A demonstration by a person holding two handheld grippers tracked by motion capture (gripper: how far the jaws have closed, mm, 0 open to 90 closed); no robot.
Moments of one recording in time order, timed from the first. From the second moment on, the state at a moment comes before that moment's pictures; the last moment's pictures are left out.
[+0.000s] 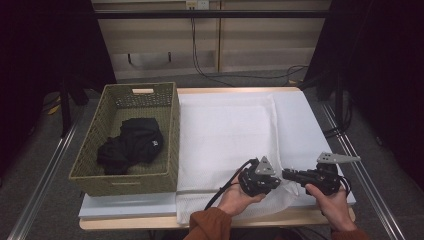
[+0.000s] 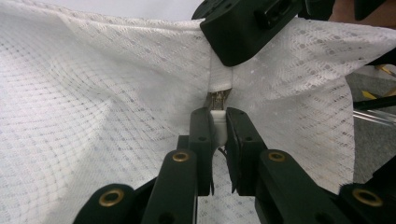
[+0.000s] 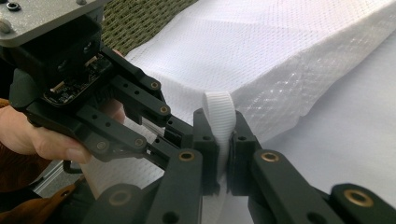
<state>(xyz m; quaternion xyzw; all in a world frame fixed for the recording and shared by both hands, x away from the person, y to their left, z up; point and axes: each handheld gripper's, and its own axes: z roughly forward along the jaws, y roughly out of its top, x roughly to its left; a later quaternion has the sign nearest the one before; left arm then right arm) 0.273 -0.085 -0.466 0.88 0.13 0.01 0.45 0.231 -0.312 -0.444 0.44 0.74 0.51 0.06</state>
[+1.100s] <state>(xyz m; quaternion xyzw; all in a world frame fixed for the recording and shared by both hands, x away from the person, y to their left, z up) 0.275 -0.076 -0.462 0.89 0.11 0.01 0.44 0.230 -0.309 -0.443 0.44 0.74 0.51 0.07</state>
